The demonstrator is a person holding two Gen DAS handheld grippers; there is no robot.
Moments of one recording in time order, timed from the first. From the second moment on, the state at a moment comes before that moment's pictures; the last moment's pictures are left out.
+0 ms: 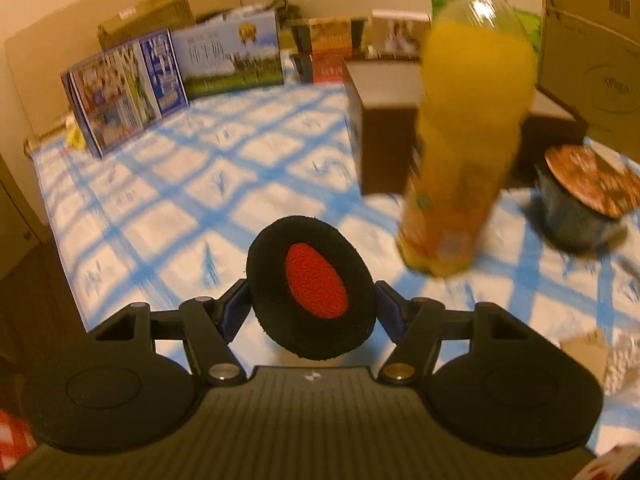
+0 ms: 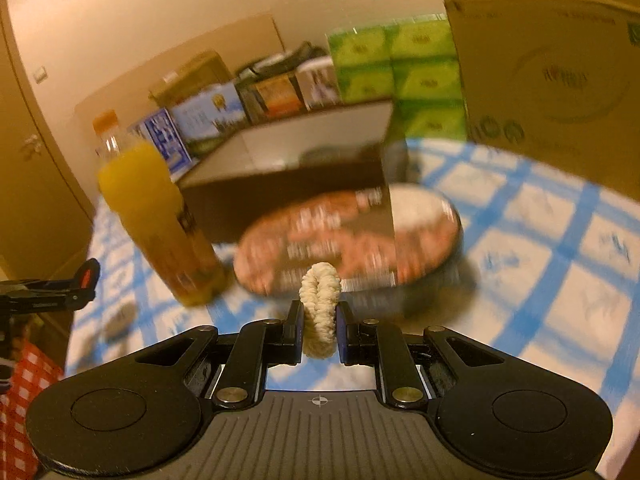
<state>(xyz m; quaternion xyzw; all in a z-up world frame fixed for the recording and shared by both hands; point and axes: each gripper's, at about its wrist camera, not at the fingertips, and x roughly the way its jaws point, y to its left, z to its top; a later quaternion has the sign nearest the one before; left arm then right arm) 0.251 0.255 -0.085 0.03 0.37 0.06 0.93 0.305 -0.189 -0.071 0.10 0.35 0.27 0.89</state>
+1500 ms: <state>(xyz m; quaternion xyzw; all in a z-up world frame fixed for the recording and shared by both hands) 0.551 0.242 -0.043 0.08 0.35 -0.12 0.93 0.589 -0.001 -0.065 0.02 0.35 0.34 0.87</state>
